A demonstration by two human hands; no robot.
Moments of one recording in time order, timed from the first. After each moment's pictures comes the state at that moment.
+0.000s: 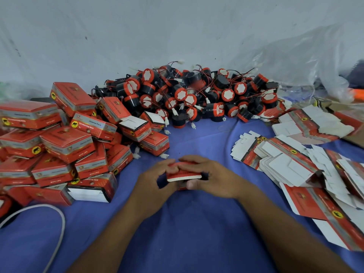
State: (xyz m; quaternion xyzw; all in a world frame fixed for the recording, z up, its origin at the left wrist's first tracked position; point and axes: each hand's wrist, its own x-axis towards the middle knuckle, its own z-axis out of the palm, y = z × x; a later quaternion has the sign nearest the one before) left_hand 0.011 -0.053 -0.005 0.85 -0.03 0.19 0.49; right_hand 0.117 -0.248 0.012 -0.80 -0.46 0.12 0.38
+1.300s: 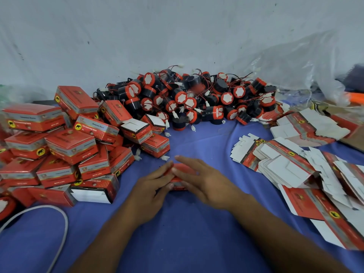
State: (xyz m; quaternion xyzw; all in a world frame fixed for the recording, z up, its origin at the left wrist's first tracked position) left_hand 0.003 -0.038 -0.009 0.90 -0.13 0.20 0.37; right_hand 0.095 -0.243 0.010 -0.79 -0.55 -0.12 0.25
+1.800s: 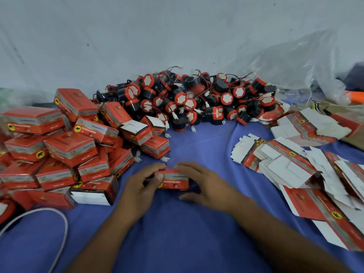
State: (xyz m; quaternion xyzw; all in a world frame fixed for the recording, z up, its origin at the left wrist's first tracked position) left_hand 0.004 -0.033 -0.001 0.85 0.01 0.22 0.47; right_hand 0.101 -0.240 -0.002 -0.78 -0.53 -0.07 0.32
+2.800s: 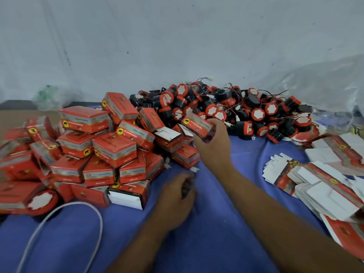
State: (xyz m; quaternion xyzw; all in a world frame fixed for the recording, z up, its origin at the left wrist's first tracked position) left_hand 0.011 -0.032 -0.013 0.85 0.04 0.17 0.50; right_hand 0.148 -0.123 0.059 -0.76 -0.26 -0.18 0.57
